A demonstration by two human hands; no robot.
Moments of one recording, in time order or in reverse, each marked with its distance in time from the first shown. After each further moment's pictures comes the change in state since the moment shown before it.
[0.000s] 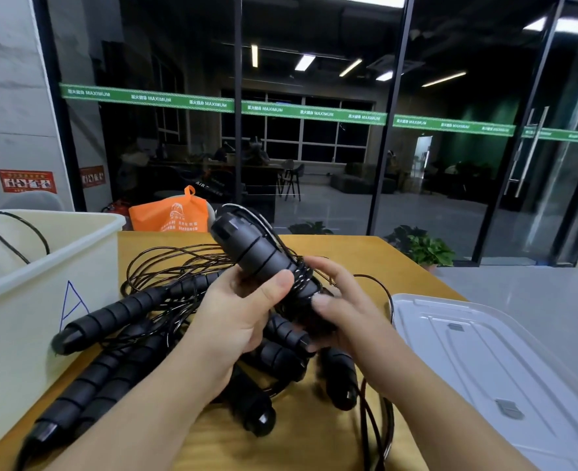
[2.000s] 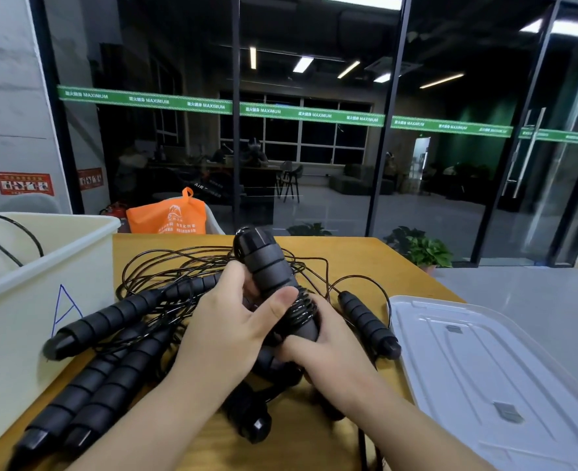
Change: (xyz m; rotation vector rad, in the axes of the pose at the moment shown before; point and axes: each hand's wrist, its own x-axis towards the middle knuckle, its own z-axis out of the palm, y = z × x) left_hand 0.005 -0.016 -0.014 0.871 0.261 0.358; right_hand -0.005 0.005 0.026 -0.282 0.103 0.115
